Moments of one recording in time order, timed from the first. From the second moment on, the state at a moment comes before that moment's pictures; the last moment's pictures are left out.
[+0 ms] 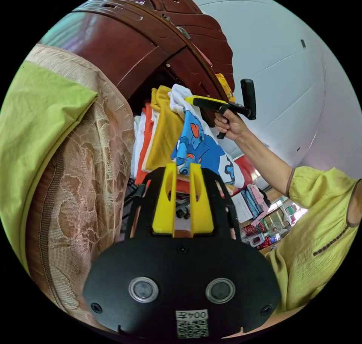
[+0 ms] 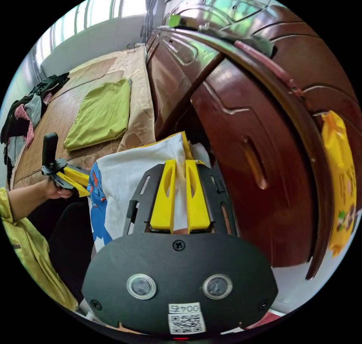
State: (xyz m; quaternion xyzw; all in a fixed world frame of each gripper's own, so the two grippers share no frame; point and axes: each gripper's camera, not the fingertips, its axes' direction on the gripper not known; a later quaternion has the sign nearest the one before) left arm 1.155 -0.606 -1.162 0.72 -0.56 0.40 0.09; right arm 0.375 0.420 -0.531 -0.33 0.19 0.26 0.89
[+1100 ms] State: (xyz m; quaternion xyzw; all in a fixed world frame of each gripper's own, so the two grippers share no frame) left arm 1.304 -0.702 -0.993 0.70 -0.65 0.29 -0.05; right arm 0.282 0.527 -0.725 -0.18 0.34 0.42 0.82
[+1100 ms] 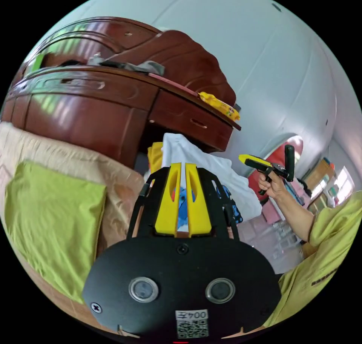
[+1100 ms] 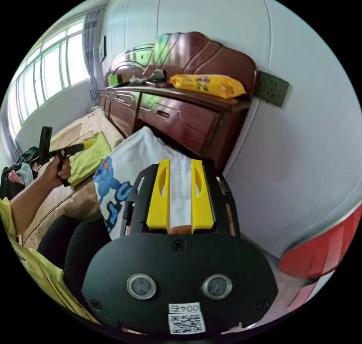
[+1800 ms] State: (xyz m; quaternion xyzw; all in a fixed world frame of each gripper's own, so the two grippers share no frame) left arm 1.435 -0.713 -1.040 0.73 -0.66 0.18 0.00; right arm 0.372 0.648 -0.680 -0.25 0.31 0.42 0.82
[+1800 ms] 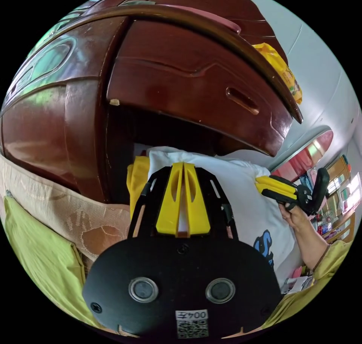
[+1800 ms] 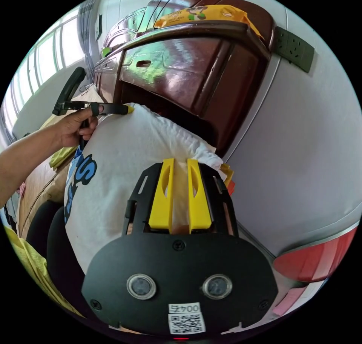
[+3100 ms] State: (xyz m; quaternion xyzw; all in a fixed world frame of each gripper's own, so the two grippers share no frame) left arm 0.820 -0.264 -0.813 0.92 -0.14 0.35 0.09; right arm 0.489 0.631 -0.321 -0.03 -0.18 0.59 0.78
